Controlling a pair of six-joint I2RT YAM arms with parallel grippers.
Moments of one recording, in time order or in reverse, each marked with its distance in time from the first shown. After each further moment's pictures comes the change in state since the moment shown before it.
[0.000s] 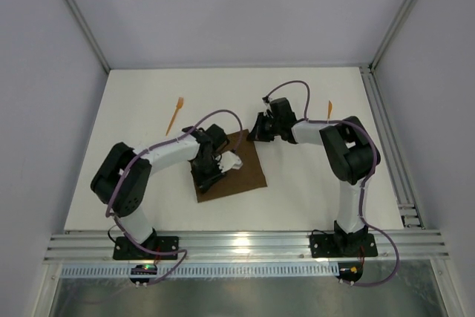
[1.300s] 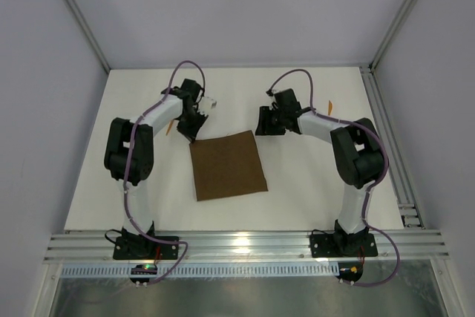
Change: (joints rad) left arm 0.339 0.303 0.414 0.050 -0.106 -0.206; right arm -0.031 -0.070 0.102 -0.294 0.137 -0.233
